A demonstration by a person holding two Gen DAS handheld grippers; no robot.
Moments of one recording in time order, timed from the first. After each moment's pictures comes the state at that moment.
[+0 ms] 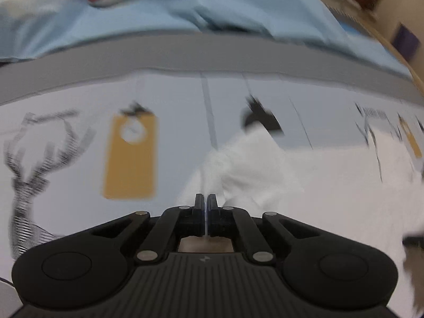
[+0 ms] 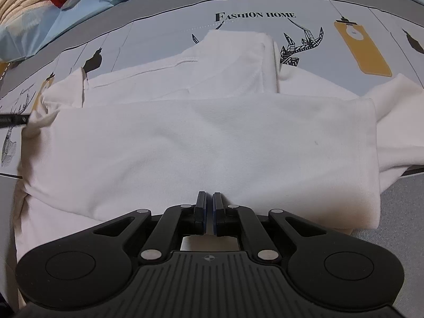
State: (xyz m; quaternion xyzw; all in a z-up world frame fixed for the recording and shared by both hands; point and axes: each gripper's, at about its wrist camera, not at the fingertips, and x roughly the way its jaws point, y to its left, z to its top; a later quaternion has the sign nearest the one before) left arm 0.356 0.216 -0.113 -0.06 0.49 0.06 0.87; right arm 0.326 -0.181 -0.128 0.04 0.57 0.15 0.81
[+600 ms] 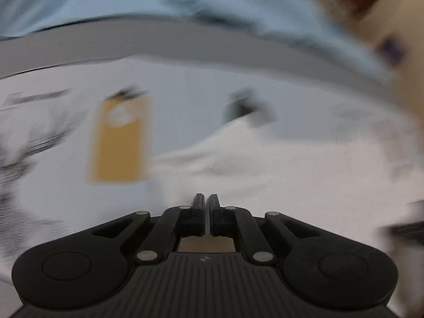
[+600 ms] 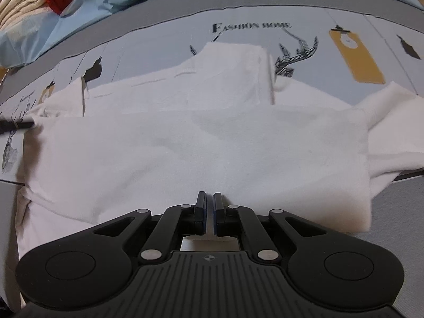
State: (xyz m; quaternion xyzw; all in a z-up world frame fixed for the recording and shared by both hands) left arm 0.353 0.225 -0.131 -0.07 0.54 0.05 0.84; right arm 0.328 -0.185 -0.114 0.04 0.55 0.14 0.82
